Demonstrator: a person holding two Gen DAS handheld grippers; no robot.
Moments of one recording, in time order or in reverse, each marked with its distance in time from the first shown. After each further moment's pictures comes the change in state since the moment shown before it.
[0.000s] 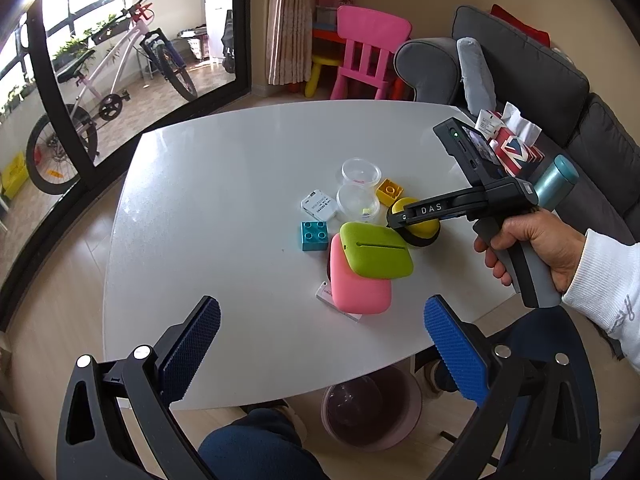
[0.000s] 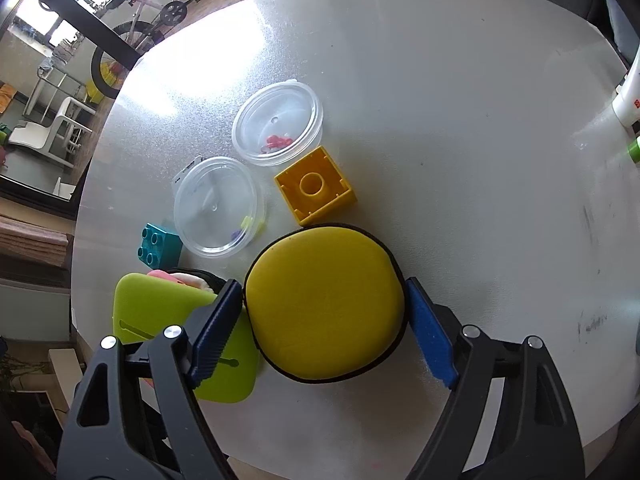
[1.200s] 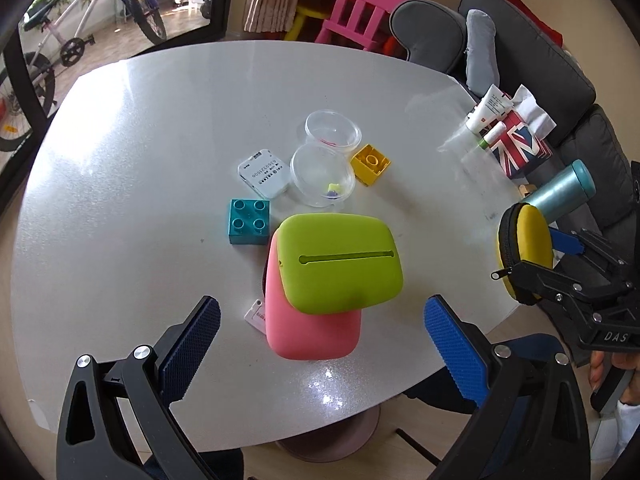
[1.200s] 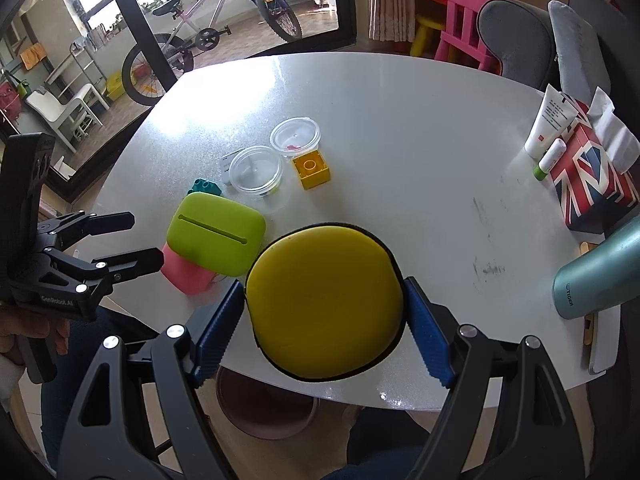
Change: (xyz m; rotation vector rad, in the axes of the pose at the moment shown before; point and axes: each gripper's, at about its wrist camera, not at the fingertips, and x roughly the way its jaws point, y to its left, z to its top) left arm 0.114 -0.014 0.021 -0.103 0.167 -0.161; right arm -0.110 0.000 -0.090 -0.153 -0.205 -0.087
